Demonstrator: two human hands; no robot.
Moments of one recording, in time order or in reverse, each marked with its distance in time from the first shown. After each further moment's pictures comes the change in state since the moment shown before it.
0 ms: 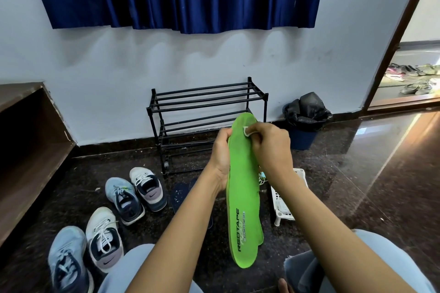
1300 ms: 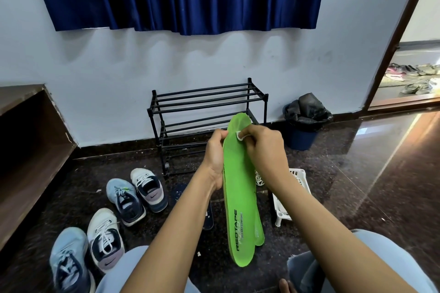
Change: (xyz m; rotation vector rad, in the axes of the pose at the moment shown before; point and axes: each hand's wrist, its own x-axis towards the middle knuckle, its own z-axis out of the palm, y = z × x) left_hand -0.001 0.004 -0.013 0.072 0.056 -0.001; right_hand -0.004 -0.007 0.003 0.026 -0.070 -0.024
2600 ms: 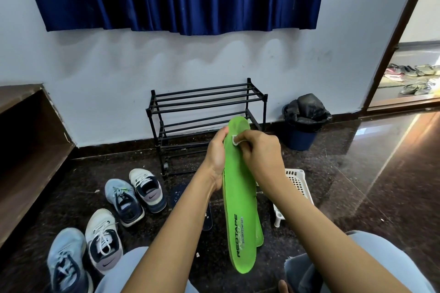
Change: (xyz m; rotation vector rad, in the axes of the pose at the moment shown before) left_hand 0.003 0.000 0.003 0.011 -0.010 -0.037; right_hand -0.008 0.000 0.003 0.002 0.005 -0.066
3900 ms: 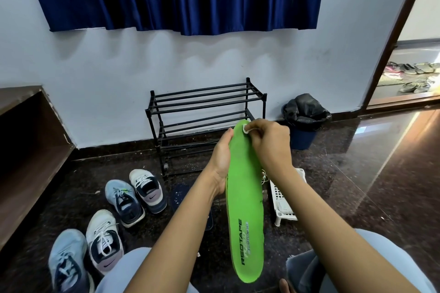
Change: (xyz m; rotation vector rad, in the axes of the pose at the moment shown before) left_hand -0.002 -0.006 0.007 0.013 -0.043 -0.043; right_hand 0.019 0.012 -0.007 0.066 0.064 0.156
